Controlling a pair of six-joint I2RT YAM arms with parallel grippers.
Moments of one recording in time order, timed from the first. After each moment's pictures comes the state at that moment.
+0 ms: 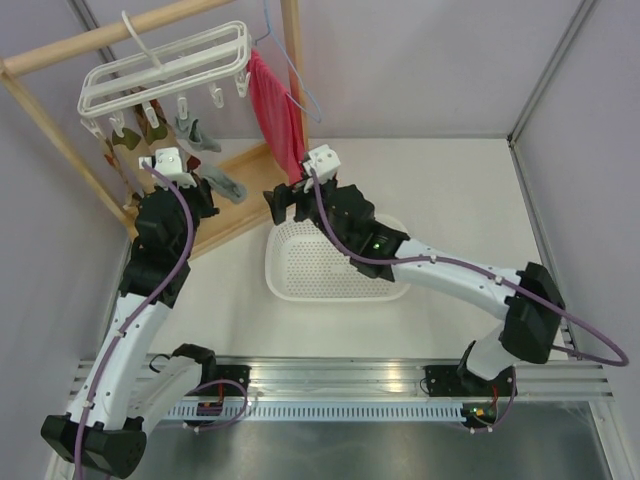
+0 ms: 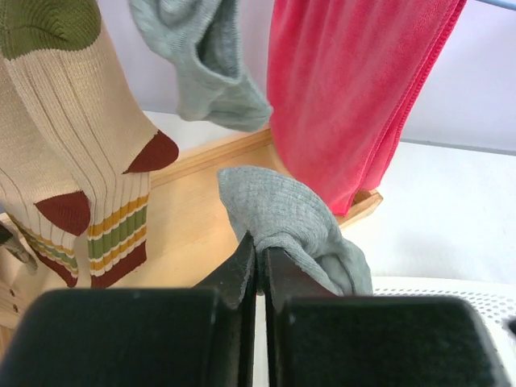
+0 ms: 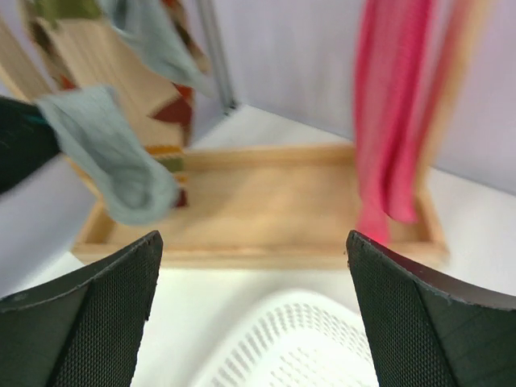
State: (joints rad) left arm -0.24 0.85 0.97 -0.17 -0.23 -0.17; right arm 1.00 1.62 1.34 0.35 0.32 0.13
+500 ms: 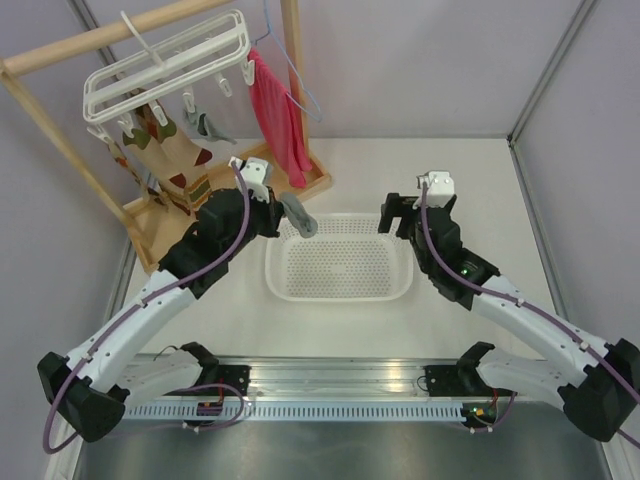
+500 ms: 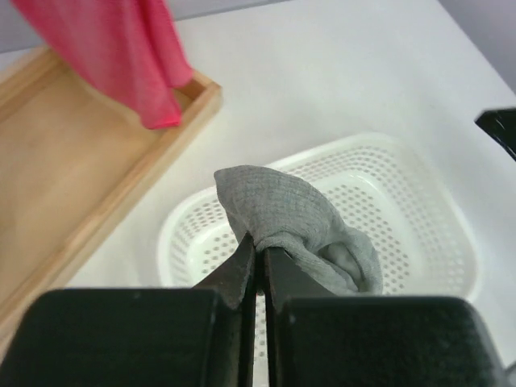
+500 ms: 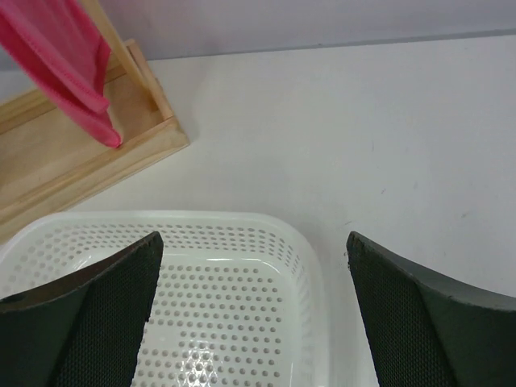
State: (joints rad) left arm -0.60 1.03 1.01 -0.26 -0.14 -0.18; right arm 0.71 1.07 0.81 0.01 0.57 0.29
